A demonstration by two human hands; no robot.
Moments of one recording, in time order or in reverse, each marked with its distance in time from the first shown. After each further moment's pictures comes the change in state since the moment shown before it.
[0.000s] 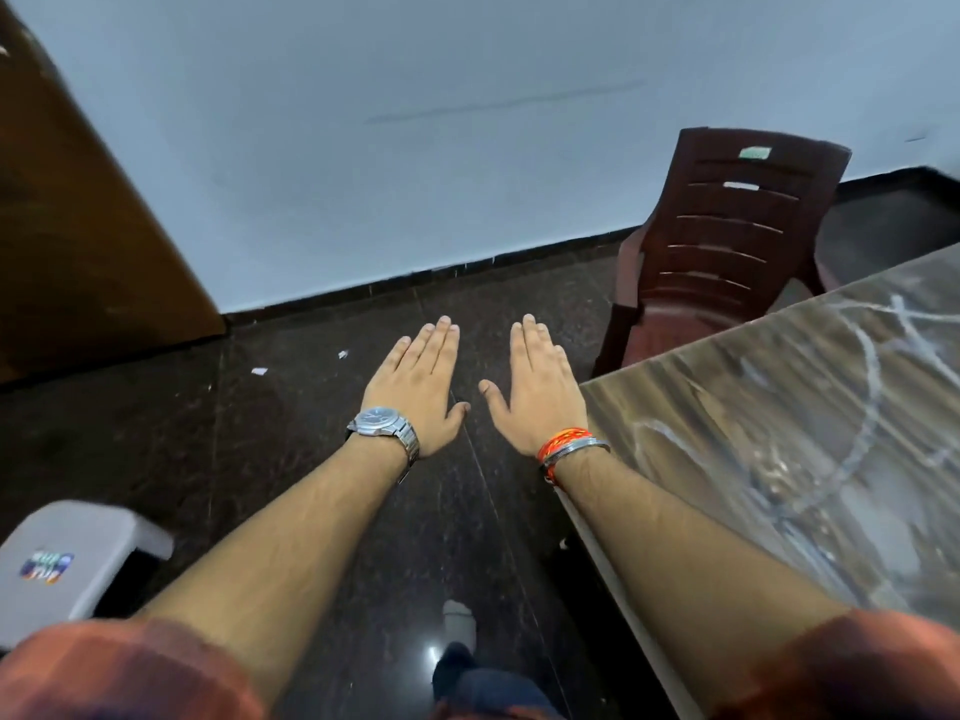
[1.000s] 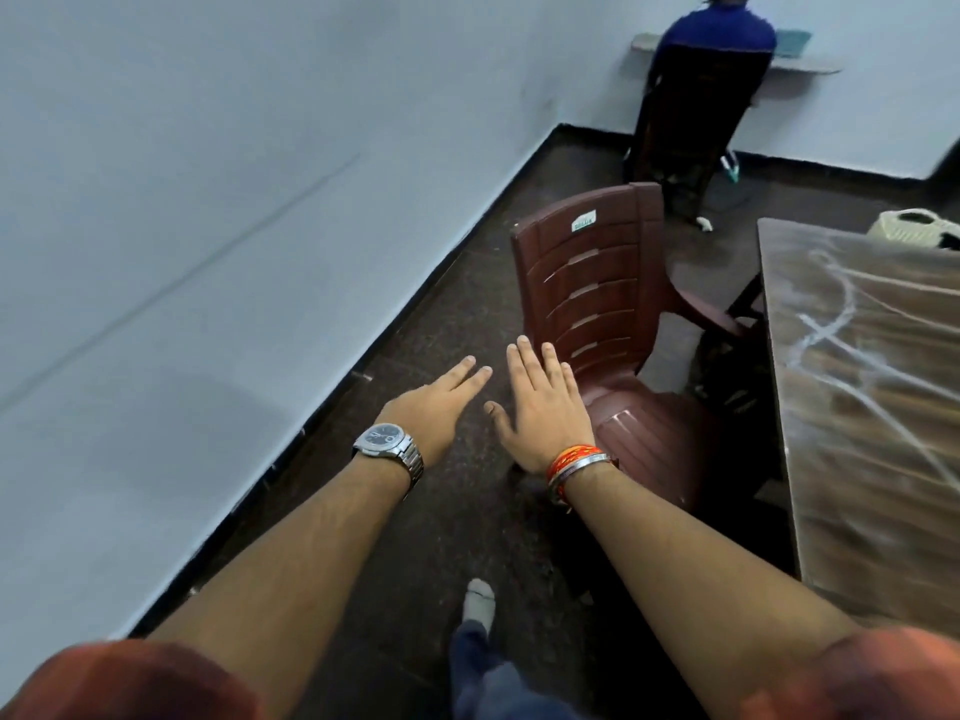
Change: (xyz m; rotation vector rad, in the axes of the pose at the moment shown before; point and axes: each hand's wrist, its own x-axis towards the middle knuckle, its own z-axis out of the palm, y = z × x) left_hand 0.693 -0.038 0.030 -0.180 -0.131 0.836; right_hand 0.520 0.220 0.042 -0.131 0.128 0.750
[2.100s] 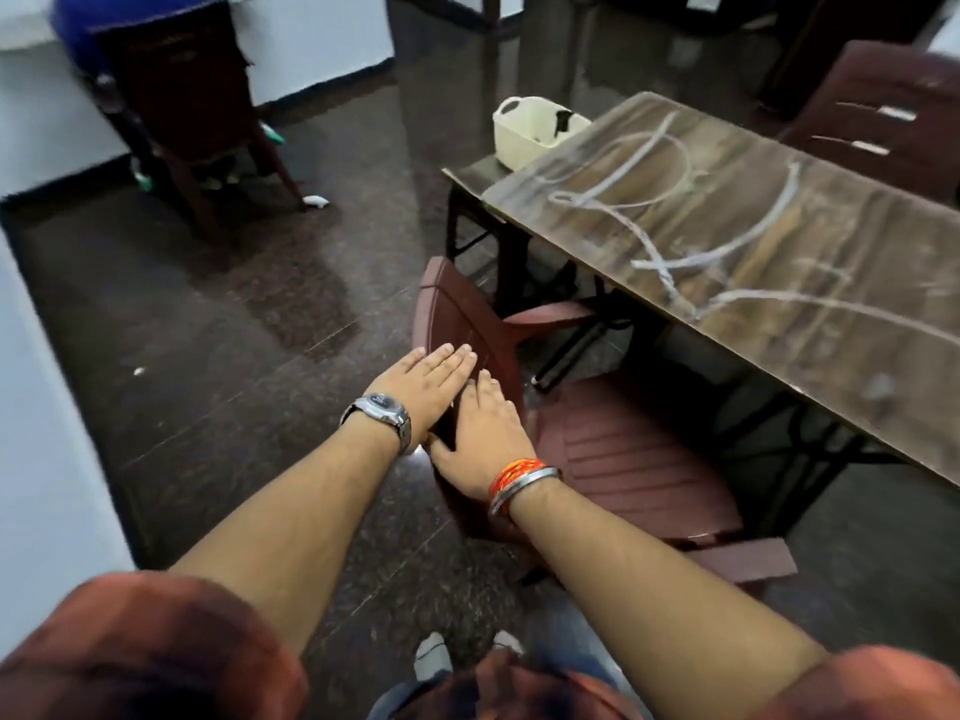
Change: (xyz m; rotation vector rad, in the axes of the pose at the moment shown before) left_hand 0.643 -0.021 -0.015 0.616 -0.101 1.373; right_hand 0.457 0.132 0.039 0.254 0.139 1.212
